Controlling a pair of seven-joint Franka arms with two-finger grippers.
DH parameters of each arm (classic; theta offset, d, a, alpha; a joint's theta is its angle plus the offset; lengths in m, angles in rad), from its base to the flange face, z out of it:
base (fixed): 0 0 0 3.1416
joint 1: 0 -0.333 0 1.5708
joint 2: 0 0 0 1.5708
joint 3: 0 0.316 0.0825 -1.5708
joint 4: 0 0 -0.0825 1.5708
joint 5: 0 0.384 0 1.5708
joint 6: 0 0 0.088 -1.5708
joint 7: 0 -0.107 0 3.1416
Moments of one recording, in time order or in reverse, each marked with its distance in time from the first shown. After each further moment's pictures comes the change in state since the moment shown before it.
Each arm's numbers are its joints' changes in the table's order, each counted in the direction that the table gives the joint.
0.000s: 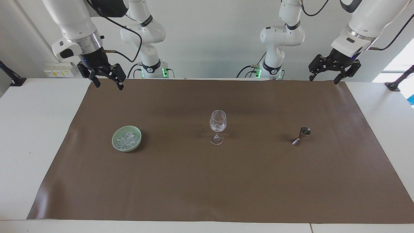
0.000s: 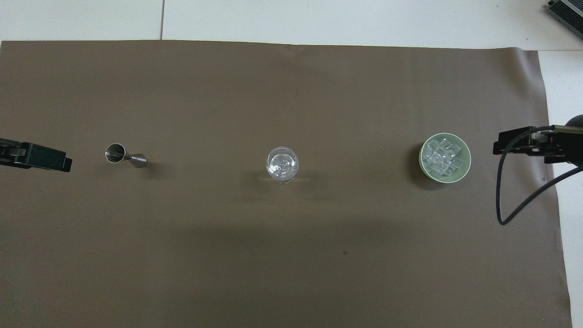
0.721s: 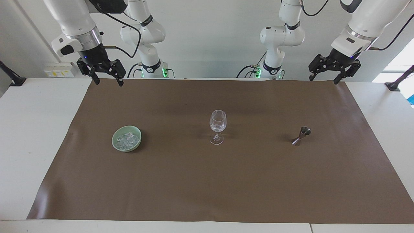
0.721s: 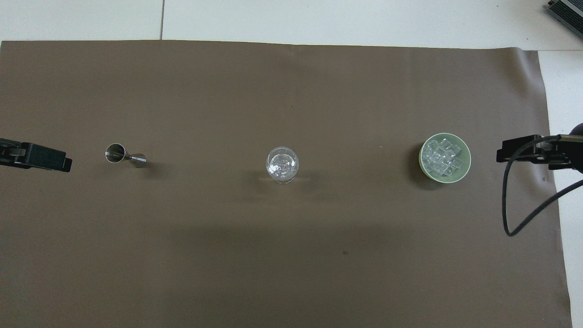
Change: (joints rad) left arm 0.000 0.000 0.000 0.000 0.000 0.000 0.000; right arm 0.000 -0.025 -0.002 0.015 0.000 -0.027 0.015
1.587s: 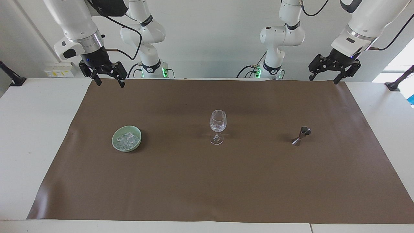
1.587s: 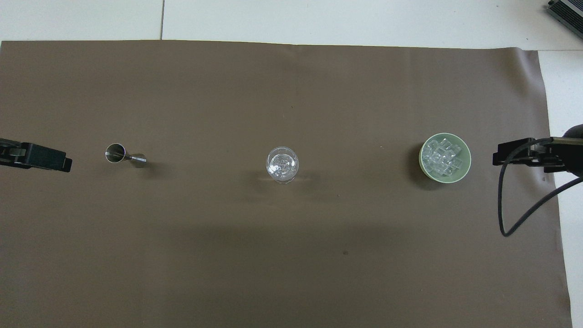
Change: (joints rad) left arm 0.000 0.000 0.000 0.000 0.000 0.000 0.000; right arm 0.000 0.002 0.000 0.019 0.000 0.000 0.000
